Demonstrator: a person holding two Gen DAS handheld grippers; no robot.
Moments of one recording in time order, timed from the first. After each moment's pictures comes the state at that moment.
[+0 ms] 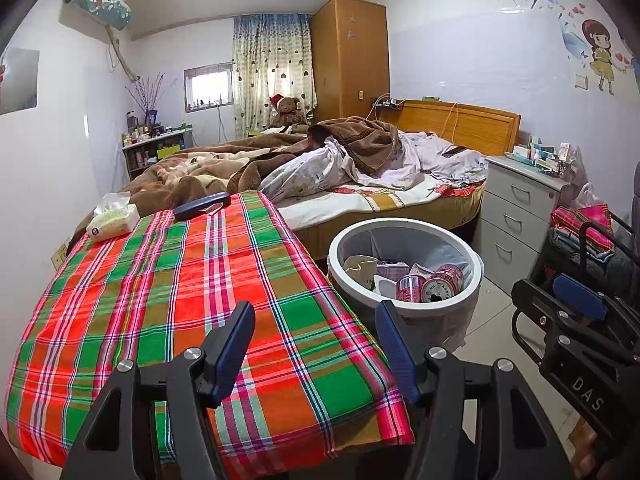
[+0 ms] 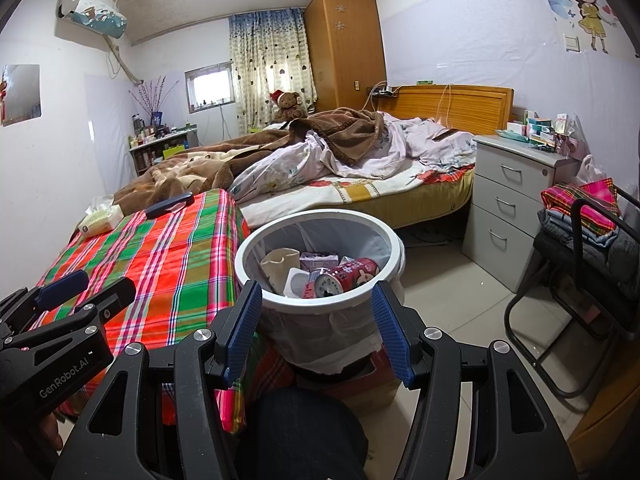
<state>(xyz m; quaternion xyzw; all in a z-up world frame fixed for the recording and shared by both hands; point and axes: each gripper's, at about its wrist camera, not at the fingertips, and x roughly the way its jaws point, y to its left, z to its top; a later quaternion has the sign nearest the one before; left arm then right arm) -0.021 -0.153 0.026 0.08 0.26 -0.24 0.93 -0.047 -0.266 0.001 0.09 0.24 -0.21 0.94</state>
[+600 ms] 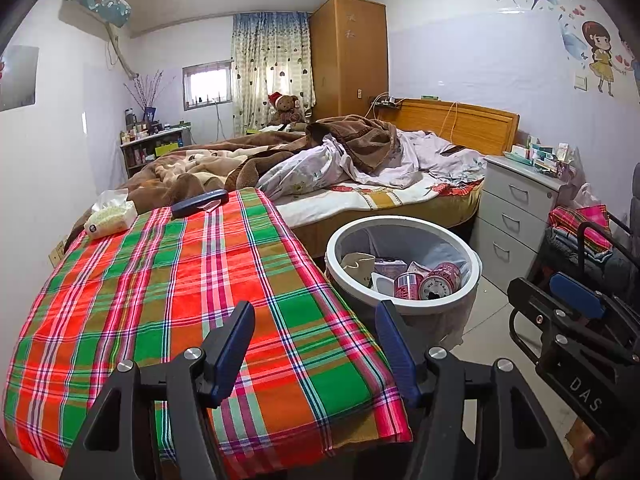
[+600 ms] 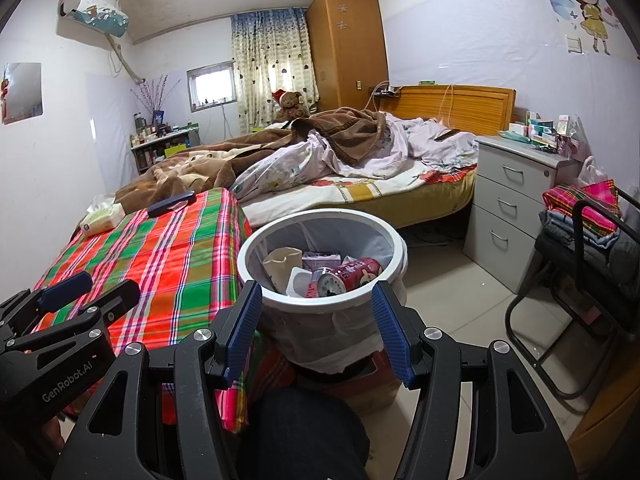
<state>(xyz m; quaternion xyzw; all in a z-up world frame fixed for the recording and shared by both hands) -0.022 -0.153 0.026 0.08 0.26 -0.24 0.93 -0.046 -0.262 0.003 0.09 0.24 -0.21 0.94</state>
